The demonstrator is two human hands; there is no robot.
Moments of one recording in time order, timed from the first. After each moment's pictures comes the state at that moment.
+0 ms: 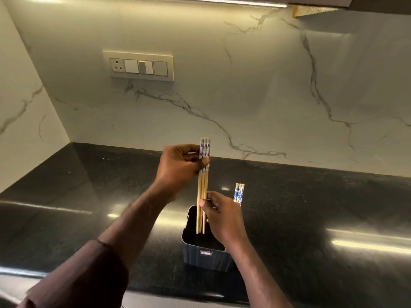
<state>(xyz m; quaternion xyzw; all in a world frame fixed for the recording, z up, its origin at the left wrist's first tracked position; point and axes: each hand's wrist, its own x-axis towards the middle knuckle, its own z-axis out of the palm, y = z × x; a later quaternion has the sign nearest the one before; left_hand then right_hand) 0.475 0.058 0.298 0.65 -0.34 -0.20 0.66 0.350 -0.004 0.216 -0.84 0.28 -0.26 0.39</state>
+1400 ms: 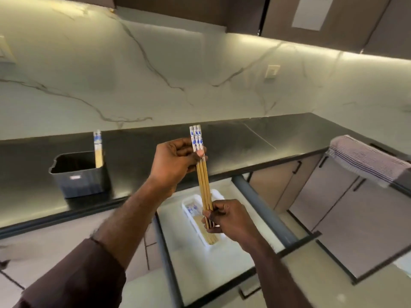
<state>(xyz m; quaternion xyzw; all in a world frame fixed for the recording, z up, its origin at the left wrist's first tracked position) 0.032 0.140 0.315 0.46 -0.45 -0.41 0.65 -0.142 0.131 0.227 -0.67 0.47 -0.28 0.51</state>
